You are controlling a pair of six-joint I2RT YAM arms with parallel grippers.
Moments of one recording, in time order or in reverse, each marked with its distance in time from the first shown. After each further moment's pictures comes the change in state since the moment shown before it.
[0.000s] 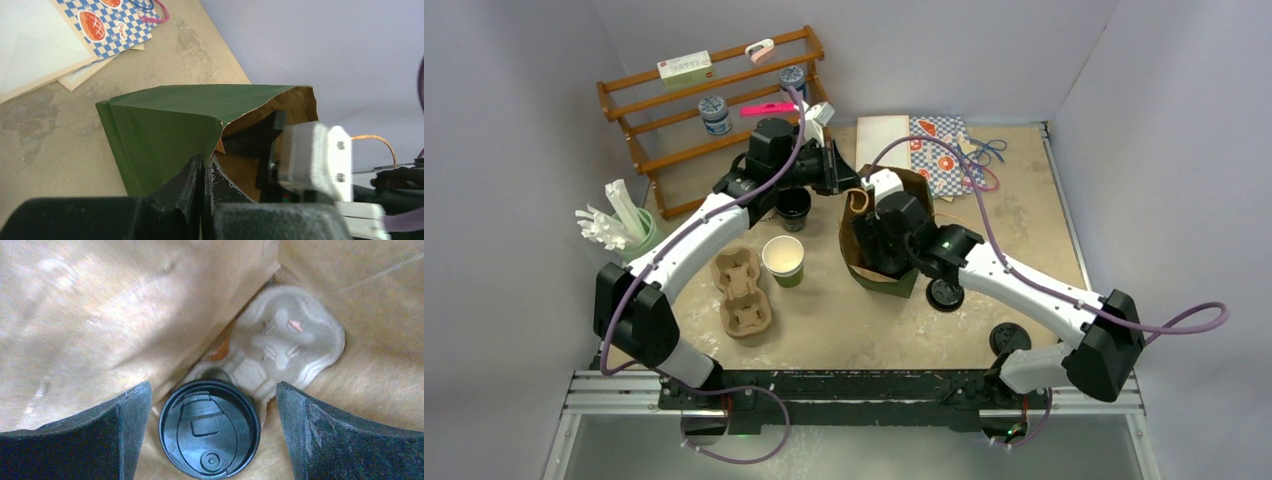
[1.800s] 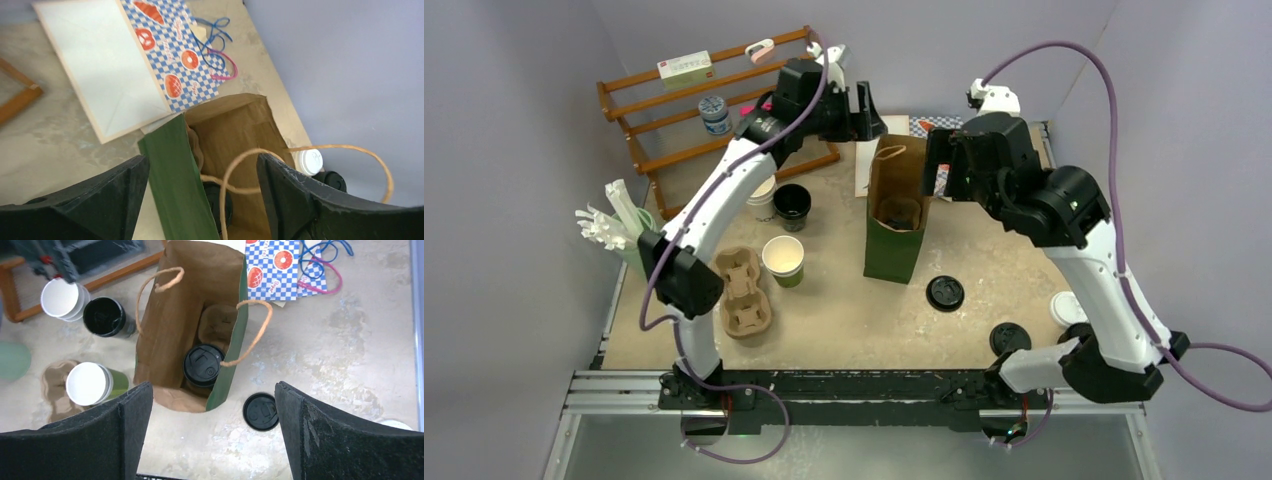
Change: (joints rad) left arm -0.033 0.385 0.724 -0.463 -0.322 0.099; right arm -0.122 0.028 0.903 -0.775 0.150 0.304
